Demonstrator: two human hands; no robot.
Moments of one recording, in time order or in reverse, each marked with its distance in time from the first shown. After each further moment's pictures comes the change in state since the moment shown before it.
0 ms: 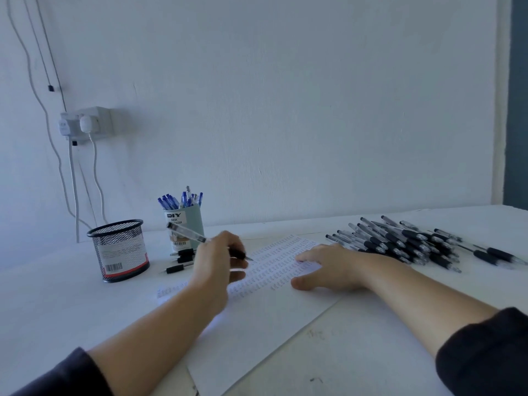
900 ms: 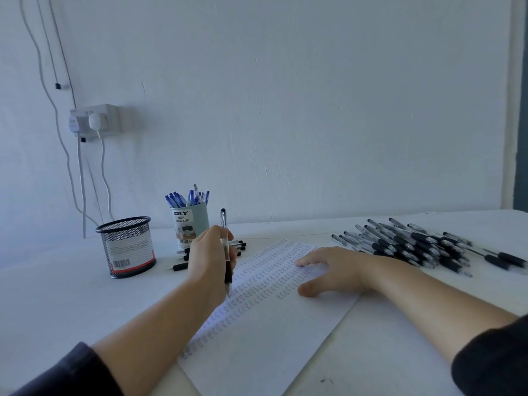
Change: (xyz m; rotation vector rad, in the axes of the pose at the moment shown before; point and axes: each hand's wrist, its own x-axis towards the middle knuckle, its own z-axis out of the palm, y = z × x) left_hand 0.008 0.002 -0.013 -0.039 0.093 0.009; right_hand 0.004 0.000 0.003 0.170 -0.012 -0.049
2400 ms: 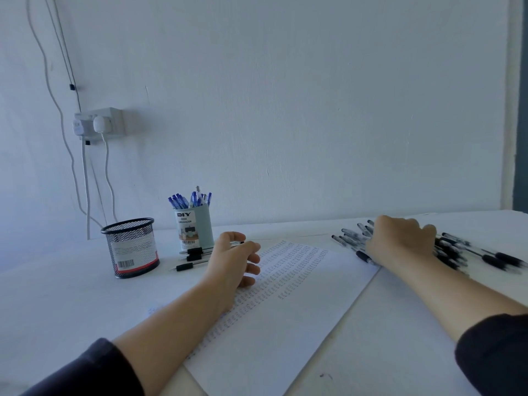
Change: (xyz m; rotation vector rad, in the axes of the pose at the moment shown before) left_hand 0.005 -0.010 0.006 0.194 -0.208 -0.015; right_hand -0.024 0.022 -0.031 -0.405 0.647 0.595
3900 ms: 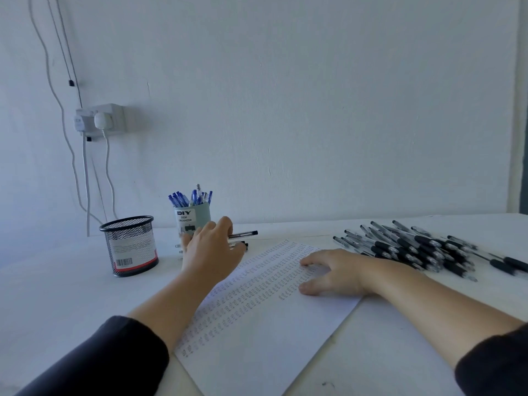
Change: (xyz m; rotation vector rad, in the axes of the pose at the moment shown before) left_hand 0.052 -0.015 -0.031 1.158 0.314 0.561; right_hand -0.016 -0.039 0.018 0.358 -0.630 -0.561
